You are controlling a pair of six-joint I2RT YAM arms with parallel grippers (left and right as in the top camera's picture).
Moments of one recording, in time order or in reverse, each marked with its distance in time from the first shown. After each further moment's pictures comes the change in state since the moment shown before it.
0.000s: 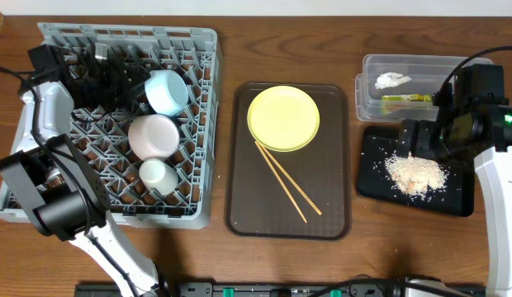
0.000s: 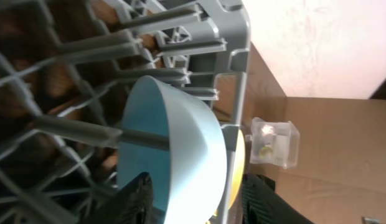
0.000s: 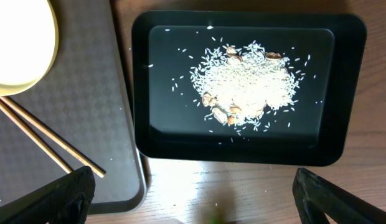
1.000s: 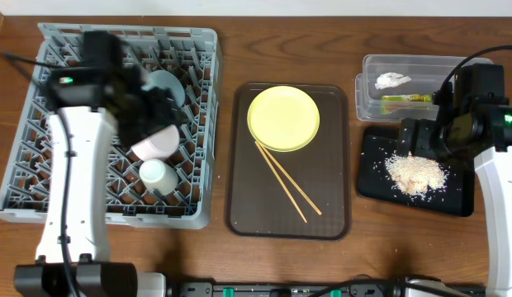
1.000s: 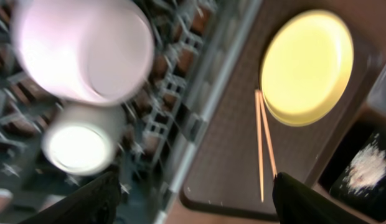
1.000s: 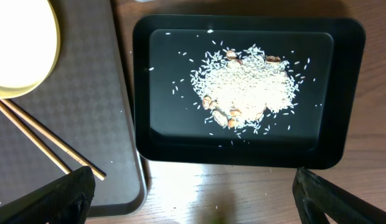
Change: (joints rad) left arm -0.431 -0.522 0.000 -0.618 -0.787 -0.224; right arm 0.000 0.000 0.000 0.010 0.000 0.000
